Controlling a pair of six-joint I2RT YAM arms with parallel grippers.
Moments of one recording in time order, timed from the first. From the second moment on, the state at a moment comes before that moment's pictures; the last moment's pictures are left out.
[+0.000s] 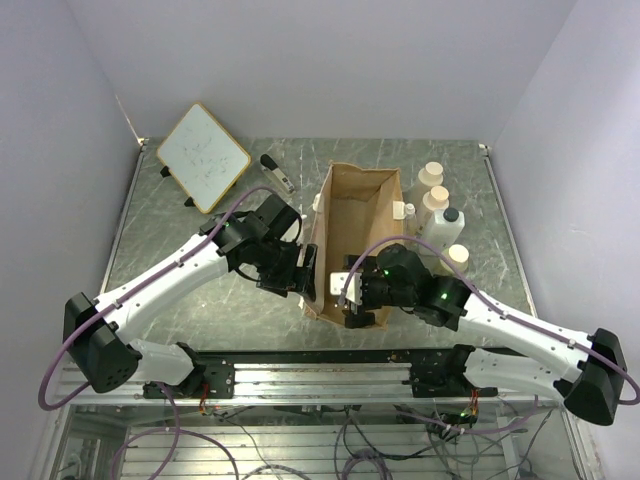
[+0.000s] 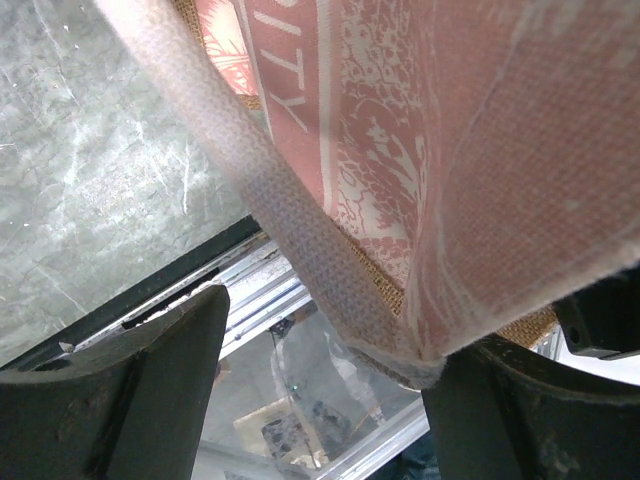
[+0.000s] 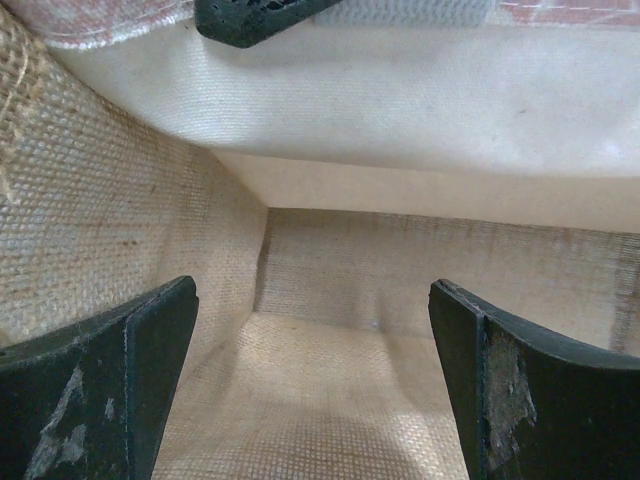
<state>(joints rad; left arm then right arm) -0.79 1.32 1.23 -0.99 0.28 -0.56 0.95 1.00 0.71 -0.34 -0.25 -0.73</state>
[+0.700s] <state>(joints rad) -0.79 1.23 1.08 -0.99 0.29 -0.58 1.10 0.87 0.55 -0.10 -0.07 -0.78</state>
